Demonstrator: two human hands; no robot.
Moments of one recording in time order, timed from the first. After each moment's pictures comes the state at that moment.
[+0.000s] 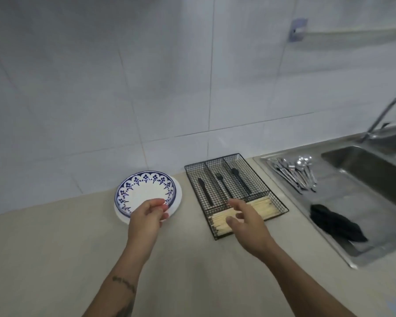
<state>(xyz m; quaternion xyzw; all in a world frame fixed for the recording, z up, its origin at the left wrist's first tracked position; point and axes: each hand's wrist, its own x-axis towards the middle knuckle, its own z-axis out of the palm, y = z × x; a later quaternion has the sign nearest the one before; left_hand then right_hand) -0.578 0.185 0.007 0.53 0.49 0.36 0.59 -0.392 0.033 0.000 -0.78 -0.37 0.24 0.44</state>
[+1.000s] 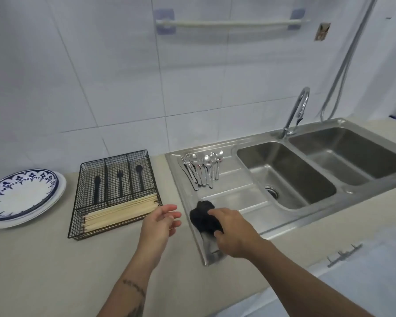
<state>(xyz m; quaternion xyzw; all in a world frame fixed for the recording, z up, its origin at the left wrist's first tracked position) -0.262 -0.071 -0.019 0.53 0.47 0.27 0.65 -0.101 -0.194 -0.013 -0.82 -0.52 0.19 0.15</state>
